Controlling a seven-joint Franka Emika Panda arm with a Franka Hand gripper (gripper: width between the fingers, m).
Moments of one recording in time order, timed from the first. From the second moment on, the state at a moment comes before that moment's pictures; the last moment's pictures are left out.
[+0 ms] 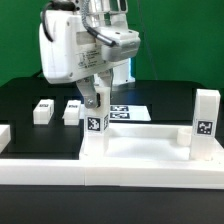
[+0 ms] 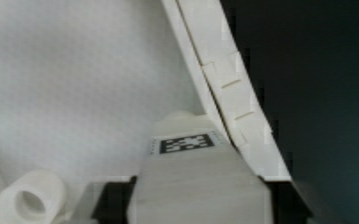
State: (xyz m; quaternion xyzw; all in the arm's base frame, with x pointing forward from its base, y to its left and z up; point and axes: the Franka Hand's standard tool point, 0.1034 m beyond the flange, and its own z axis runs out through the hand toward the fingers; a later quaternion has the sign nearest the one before) arm 0.634 -0.052 0.109 -0.52 0.85 0.03 0.08
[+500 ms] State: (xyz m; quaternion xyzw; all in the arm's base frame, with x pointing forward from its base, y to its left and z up) arm 0.634 -0.050 0.108 -0.52 0.85 0.03 0.08
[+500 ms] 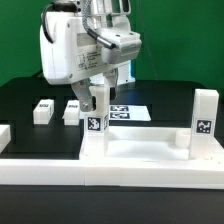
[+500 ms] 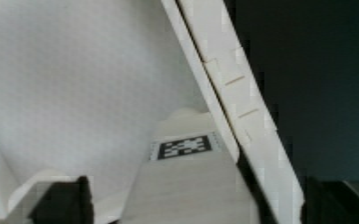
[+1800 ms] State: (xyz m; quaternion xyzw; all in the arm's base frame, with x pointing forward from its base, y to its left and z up) arm 0.601 0.044 0.128 -0.55 0.83 0.06 0.08
